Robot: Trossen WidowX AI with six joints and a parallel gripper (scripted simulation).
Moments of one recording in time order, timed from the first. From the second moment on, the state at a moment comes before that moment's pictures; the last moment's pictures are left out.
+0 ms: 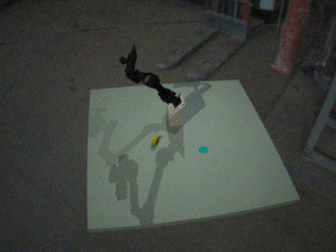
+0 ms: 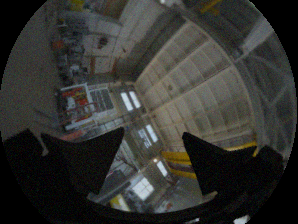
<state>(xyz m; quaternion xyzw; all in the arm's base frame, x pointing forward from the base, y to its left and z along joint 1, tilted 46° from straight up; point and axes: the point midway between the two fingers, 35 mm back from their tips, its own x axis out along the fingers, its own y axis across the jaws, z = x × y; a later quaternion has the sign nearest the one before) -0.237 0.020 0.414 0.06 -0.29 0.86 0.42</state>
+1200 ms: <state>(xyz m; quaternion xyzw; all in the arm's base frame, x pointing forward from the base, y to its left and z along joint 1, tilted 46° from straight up) -0.146 -0.300 0.333 0.11 -0.32 0.91 -0.23</state>
